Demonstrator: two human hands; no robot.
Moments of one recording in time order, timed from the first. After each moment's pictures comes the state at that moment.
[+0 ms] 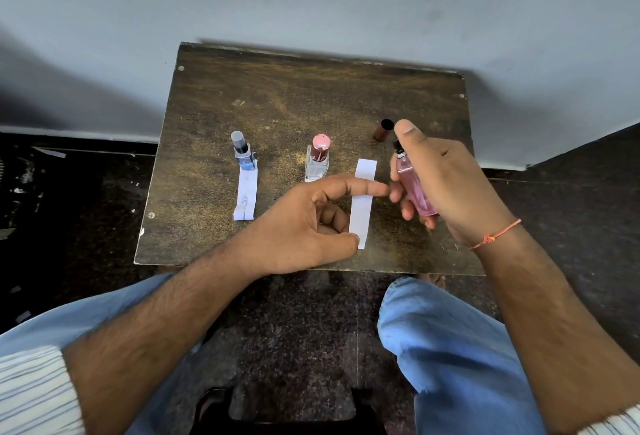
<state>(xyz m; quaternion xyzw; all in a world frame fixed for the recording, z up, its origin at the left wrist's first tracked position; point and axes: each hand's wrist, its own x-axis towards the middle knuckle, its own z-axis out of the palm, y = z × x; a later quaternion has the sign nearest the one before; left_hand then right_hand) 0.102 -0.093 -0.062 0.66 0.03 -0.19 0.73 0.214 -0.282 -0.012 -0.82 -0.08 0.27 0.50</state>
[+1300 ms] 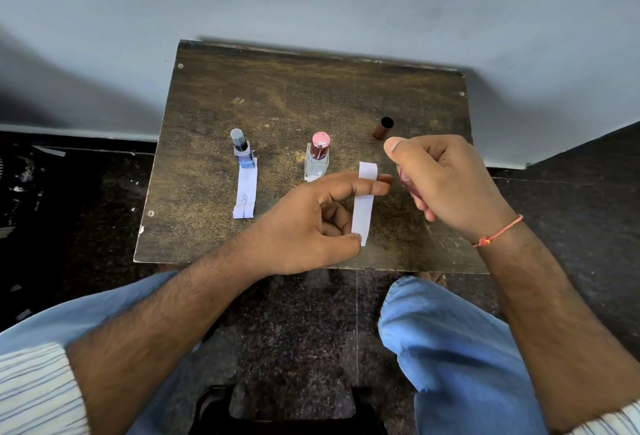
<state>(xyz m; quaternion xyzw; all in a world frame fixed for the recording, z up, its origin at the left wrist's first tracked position) 0.101 -0.097 -0.061 0.72 -0.02 -0.14 0.68 0.214 -0.283 -0.012 -0.87 -0.17 0.19 0.42</state>
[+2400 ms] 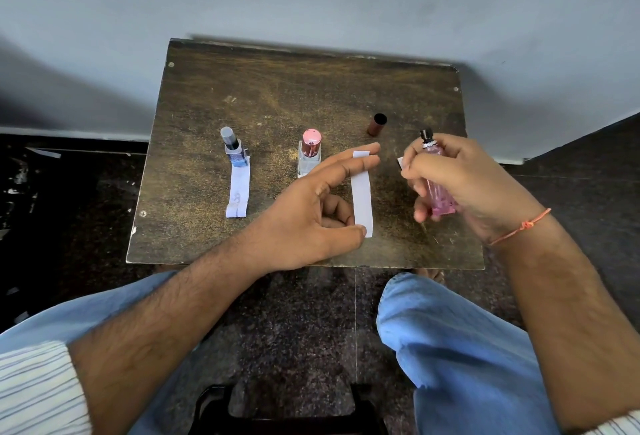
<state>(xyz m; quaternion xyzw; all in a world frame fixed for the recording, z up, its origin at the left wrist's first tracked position) 0.107 -0.109 -0.060 0.67 0.00 -0.14 0.73 0.228 -0.310 -0.012 -0.79 -0.04 0.35 0.51</state>
